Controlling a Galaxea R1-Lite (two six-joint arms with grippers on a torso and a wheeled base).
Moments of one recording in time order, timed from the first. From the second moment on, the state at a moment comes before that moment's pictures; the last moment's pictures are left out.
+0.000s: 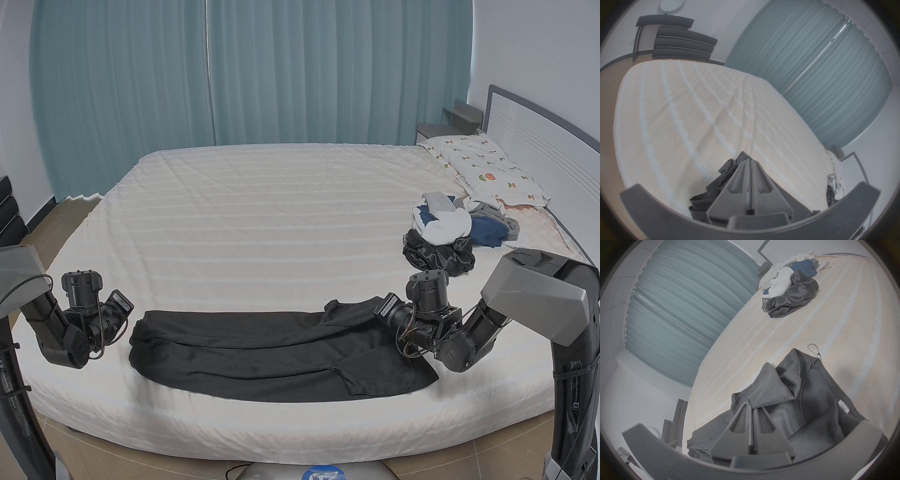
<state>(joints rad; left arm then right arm) 0.13 2.15 -0.64 -1.01 0.03 -0.80 0.43 2.37 -1.00 -0.91 -0.09 0.97</state>
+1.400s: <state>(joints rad) -0.03 2.18 -0.63 -1.00 0.07 -0.83 0.43 2.35 -0.78 -0.94 -0.09 0.75</state>
